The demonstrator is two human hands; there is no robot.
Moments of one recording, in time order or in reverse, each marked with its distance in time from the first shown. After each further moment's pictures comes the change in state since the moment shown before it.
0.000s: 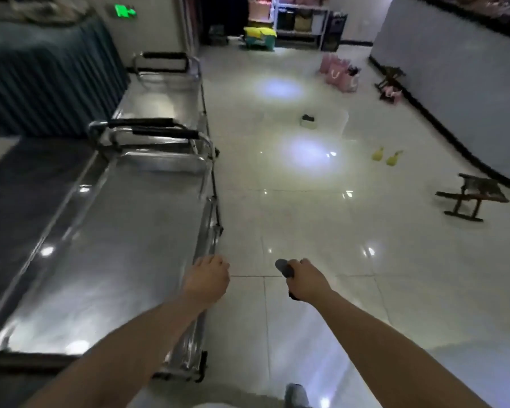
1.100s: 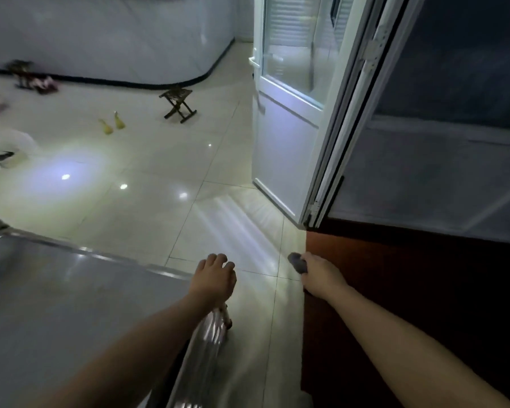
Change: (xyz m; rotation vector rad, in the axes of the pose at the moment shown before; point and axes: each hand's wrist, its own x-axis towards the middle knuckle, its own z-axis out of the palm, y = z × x) left_hand -0.199 -0.160 0.004 0.150 0.004 1.372; right_hand -0.388 -0.365 0.281 0.549 0.441 1.193
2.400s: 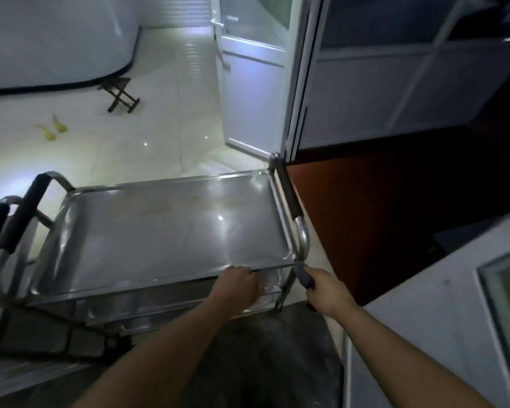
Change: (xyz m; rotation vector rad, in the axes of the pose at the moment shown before) left_hand -0.505 -0.261 -0.043 -0.011 -0.263 0.582; right_hand -0.471 -0.401 0.344 0.298 0.082 0.326
